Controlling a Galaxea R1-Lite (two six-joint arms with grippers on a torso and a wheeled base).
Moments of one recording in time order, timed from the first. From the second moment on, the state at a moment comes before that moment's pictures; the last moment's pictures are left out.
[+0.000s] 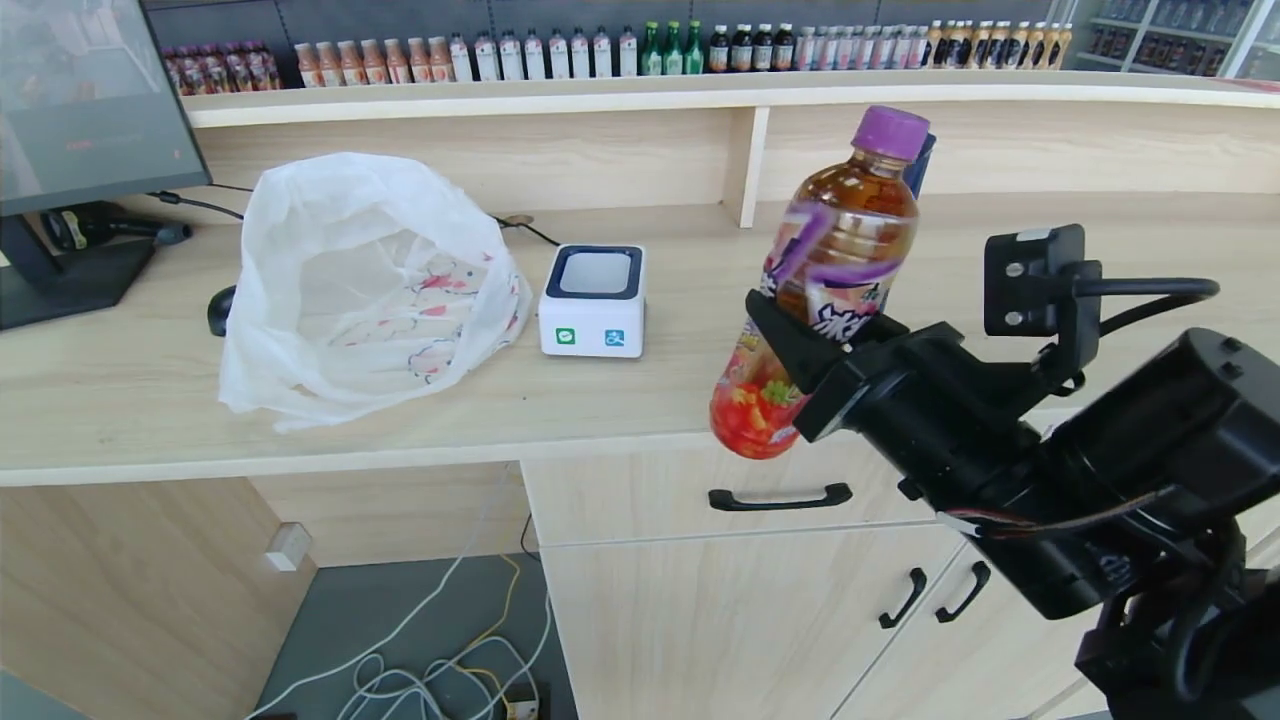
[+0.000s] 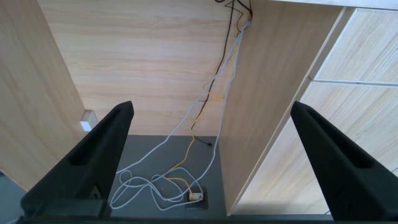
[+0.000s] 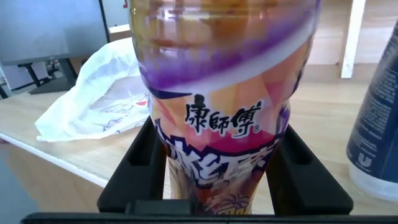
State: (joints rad) left arm 0.00 0.00 0.00 0.00 0.00 -0.02; right arm 0.71 1.75 -0.63 -1.52 -0.12 0.02
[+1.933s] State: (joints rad) left arm 0.00 0.00 0.00 0.00 0.00 -0.02; right arm 0.59 1.77 -0.68 -1.55 -0.05 0.07
